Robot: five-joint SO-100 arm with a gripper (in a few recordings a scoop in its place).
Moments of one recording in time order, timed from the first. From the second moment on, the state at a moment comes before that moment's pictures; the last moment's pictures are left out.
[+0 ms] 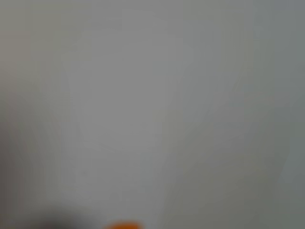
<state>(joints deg) -21.8 192.0 172.0 76.5 0.5</state>
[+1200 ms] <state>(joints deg) -61.8 194.3 163.3 73.6 58.7</state>
